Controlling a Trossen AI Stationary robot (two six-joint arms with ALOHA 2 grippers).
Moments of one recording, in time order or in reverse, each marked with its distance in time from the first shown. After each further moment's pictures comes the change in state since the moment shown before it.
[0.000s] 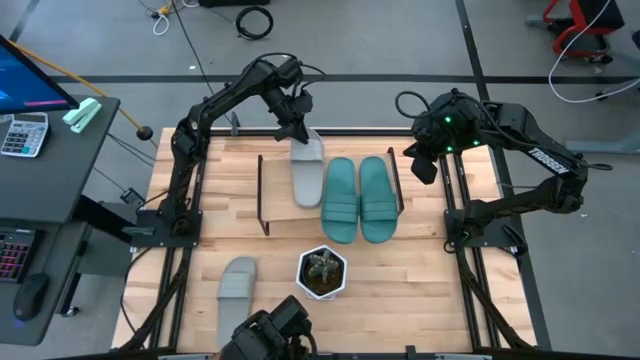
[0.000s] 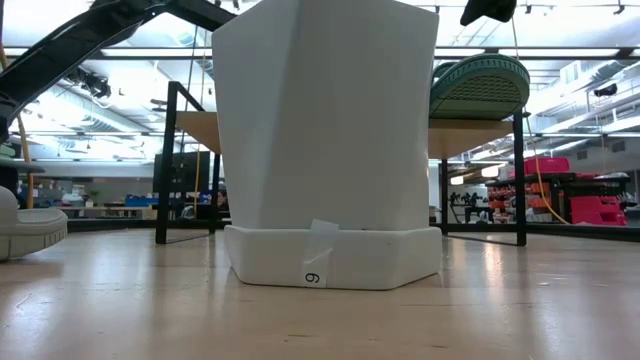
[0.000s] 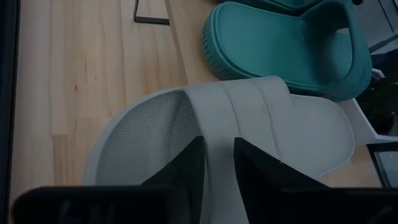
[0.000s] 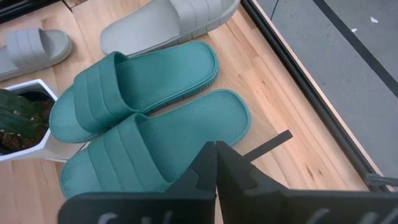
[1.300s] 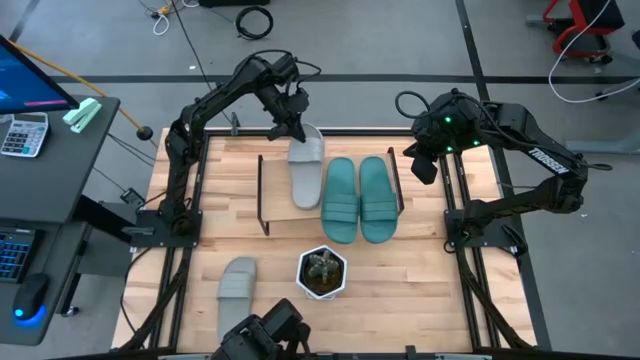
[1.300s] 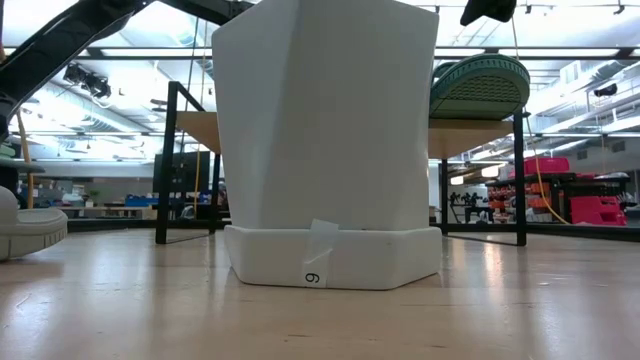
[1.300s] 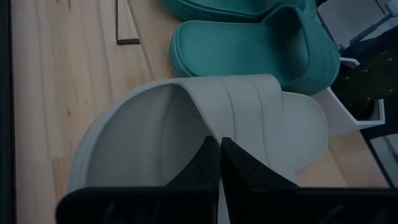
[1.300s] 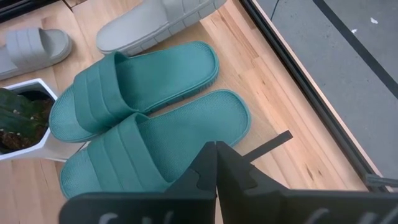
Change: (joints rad) left arm 0.003 -0.060 0.000 -0.042 0.029 0.113; right arm 0.001 0.000 0.000 0.000 0.000 -0.005
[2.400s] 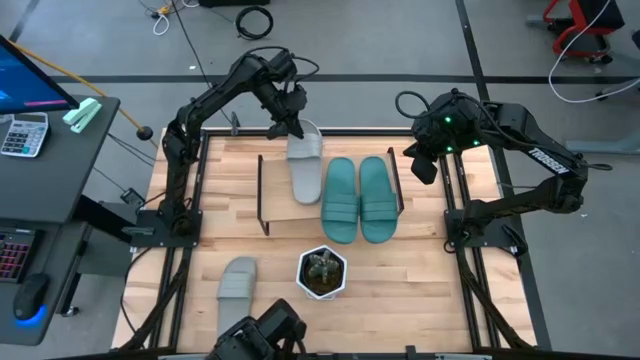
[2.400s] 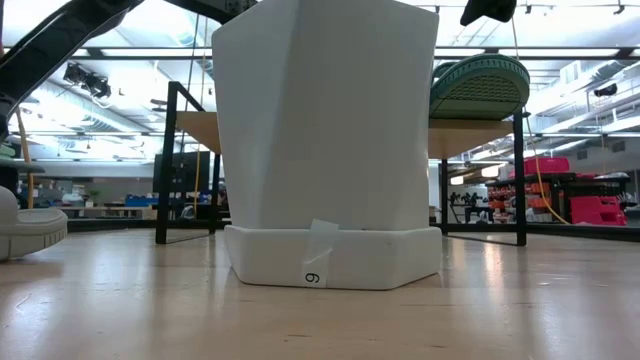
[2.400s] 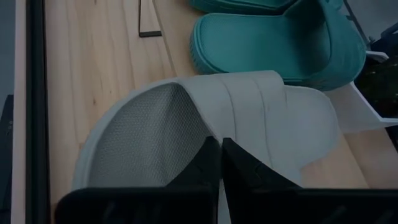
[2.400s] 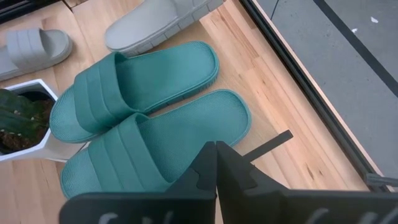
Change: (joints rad) left arm 0.007 -0.026 0.000 0.023 -0.081 -0.031; right arm 0.000 0.000 0.000 0.000 -0.001 0.004
